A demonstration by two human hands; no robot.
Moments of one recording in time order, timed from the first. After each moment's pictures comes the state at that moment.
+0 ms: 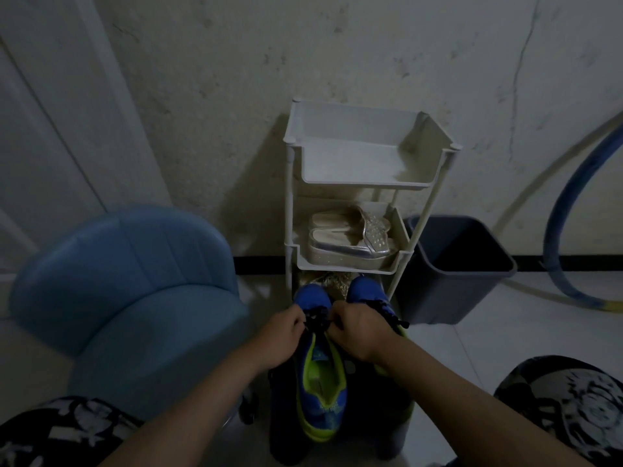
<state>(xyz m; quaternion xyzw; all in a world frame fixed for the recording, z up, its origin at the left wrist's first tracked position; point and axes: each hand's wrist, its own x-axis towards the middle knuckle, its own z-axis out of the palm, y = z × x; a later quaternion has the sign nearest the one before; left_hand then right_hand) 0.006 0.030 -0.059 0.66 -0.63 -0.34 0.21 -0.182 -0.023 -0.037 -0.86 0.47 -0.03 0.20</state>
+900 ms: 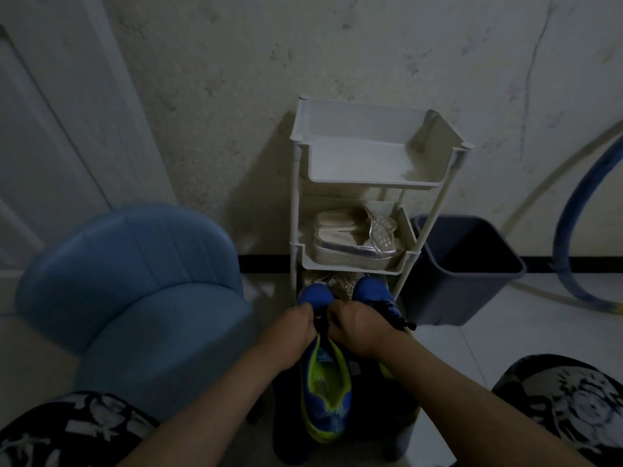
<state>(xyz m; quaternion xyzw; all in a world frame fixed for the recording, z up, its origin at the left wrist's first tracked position) -0.007 0.020 -0.056 0.68 -0.68 -0.23 0.15 -0.170 -0.035 -0.044 -0.89 0.43 0.00 0.16</state>
